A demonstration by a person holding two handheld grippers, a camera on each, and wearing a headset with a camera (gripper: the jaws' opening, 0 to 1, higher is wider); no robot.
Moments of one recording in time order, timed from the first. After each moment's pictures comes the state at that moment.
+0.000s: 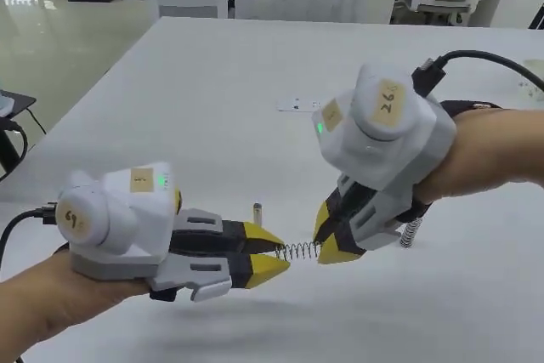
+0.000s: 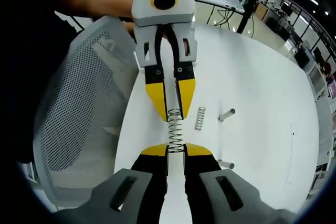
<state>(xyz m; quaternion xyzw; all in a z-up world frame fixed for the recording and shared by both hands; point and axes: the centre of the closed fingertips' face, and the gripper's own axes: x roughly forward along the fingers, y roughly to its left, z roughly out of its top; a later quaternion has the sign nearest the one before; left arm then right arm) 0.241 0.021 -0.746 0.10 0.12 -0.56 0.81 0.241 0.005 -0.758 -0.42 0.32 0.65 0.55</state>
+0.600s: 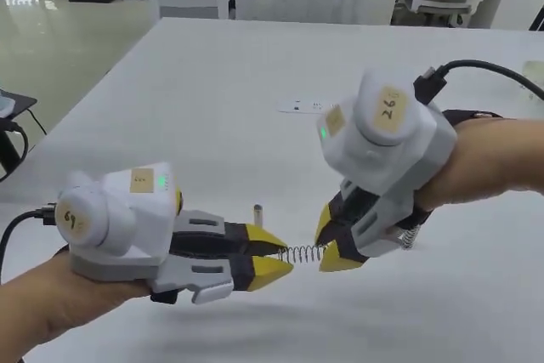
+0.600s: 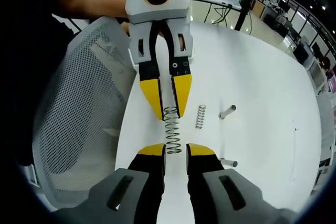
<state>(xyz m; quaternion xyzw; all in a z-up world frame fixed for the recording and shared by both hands) 0.239 0.019 -0.742 0.10 0.12 -0.57 0.81 0.242 0.003 -0.765 -0.41 0.32 0.65 0.55</state>
